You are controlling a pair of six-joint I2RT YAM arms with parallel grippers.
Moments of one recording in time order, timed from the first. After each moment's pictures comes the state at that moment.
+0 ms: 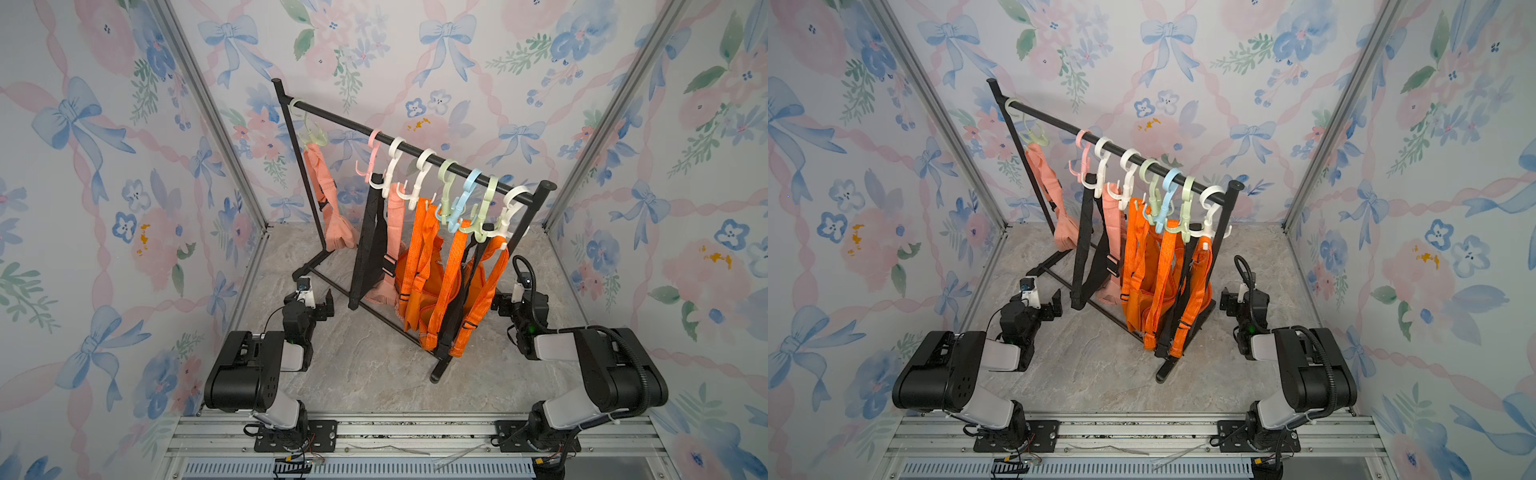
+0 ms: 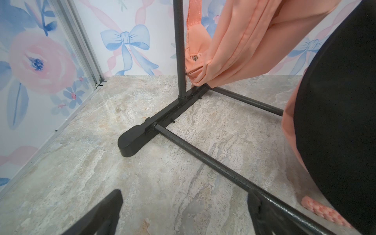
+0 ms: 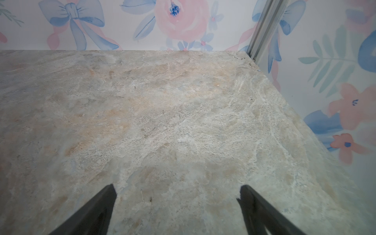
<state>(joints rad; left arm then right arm) -0.01 1.54 0.26 1.03 -0.02 0.02 0.05 1.55 0.38 0.78 0.15 0.01</state>
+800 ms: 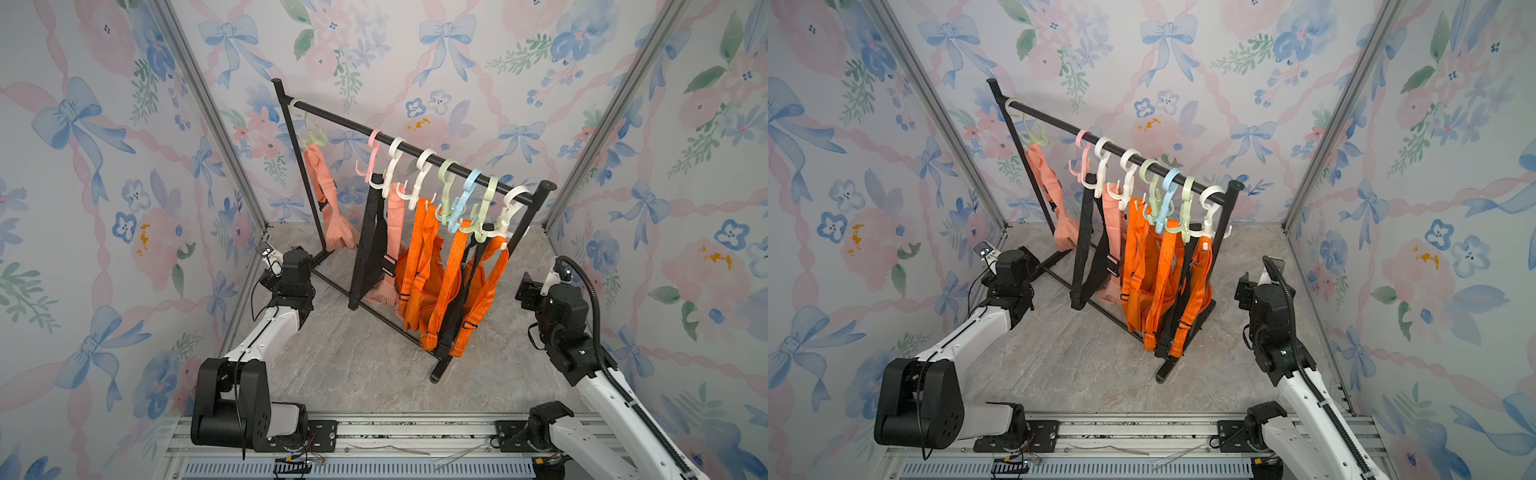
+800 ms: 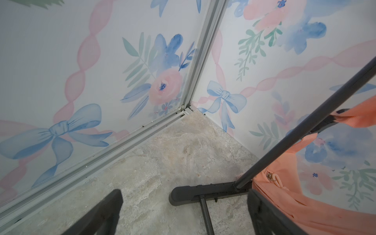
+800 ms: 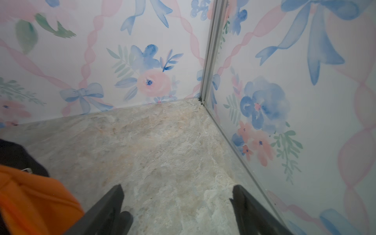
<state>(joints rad) -0.07 1.35 0.80 0.18 -0.65 -0.54 0.28 0.72 0.69 -0.25 0.50 0.13</state>
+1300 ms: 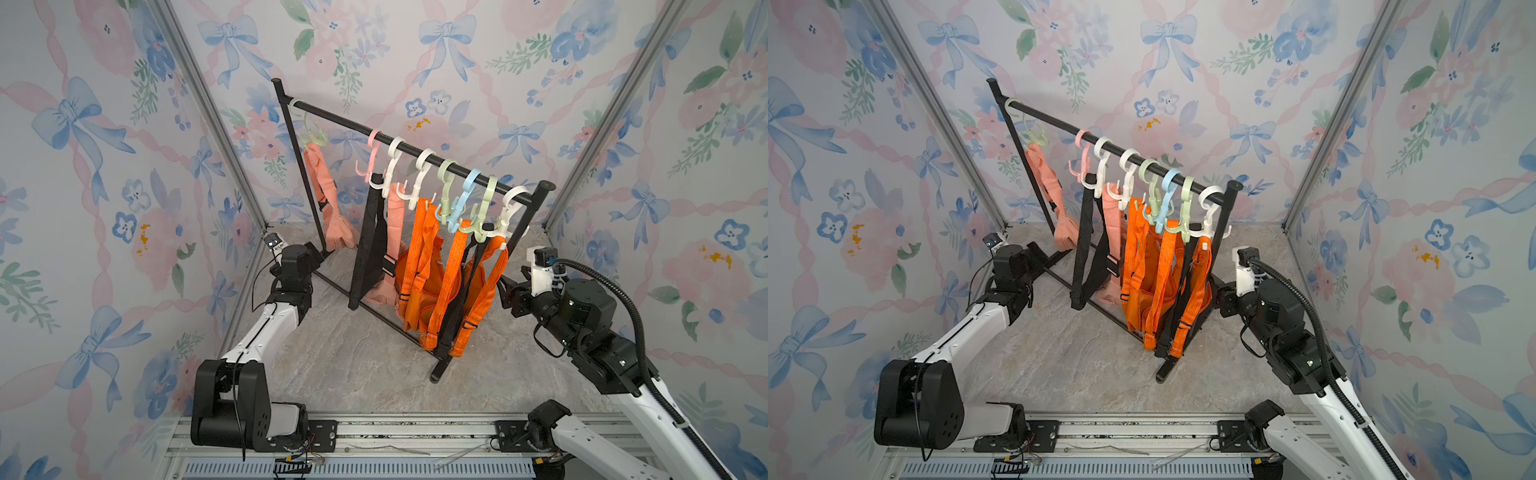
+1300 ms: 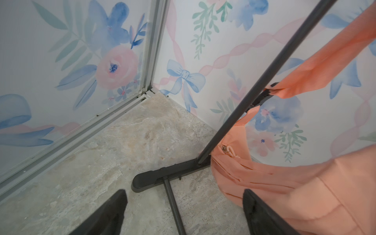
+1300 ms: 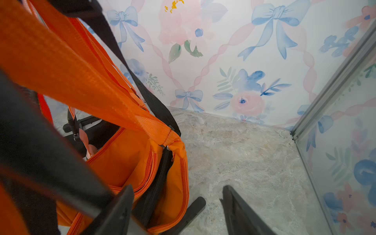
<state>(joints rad) -0.07 1.35 0.87 0.15 -0.37 -0.52 0.51 0.77 1.02 -0.54 0.18 0.05</state>
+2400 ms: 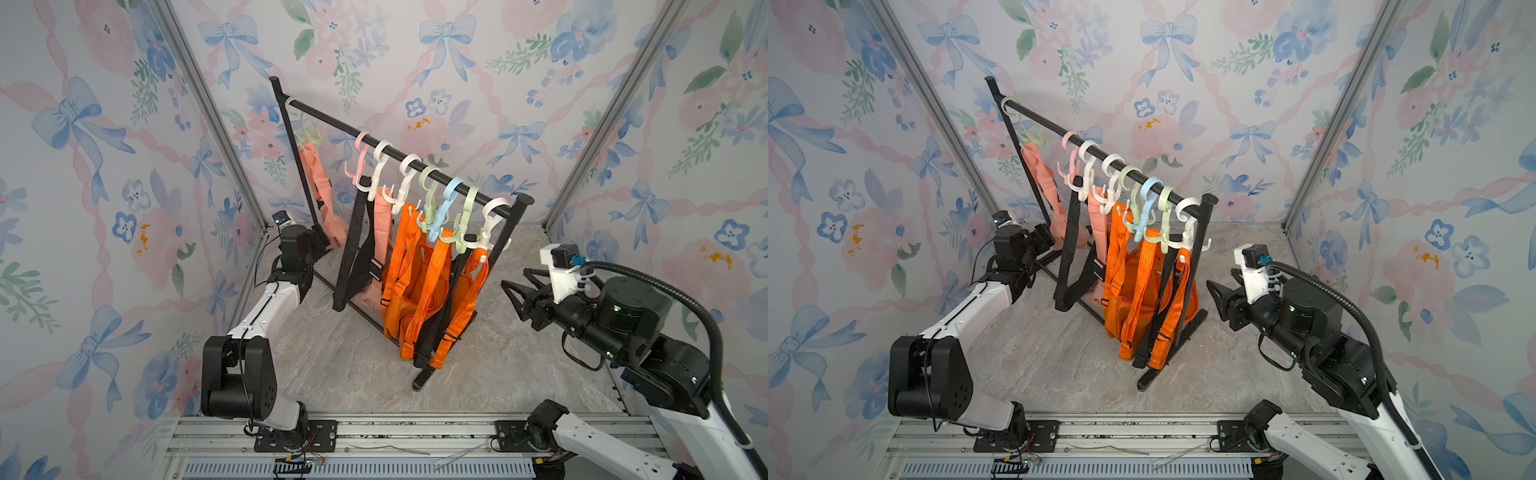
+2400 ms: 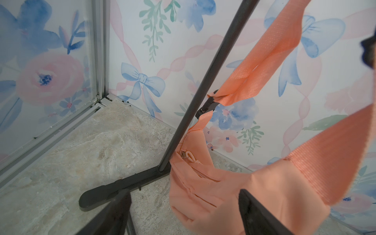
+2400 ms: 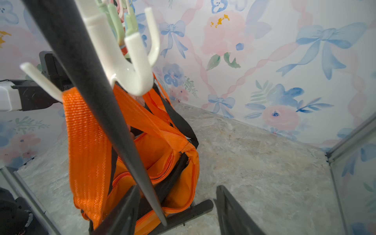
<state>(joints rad) -0.05 1.49 1.05 0.14 -0.18 -0.49 0.68 0.81 1.34 -0.84 0.10 0.06</state>
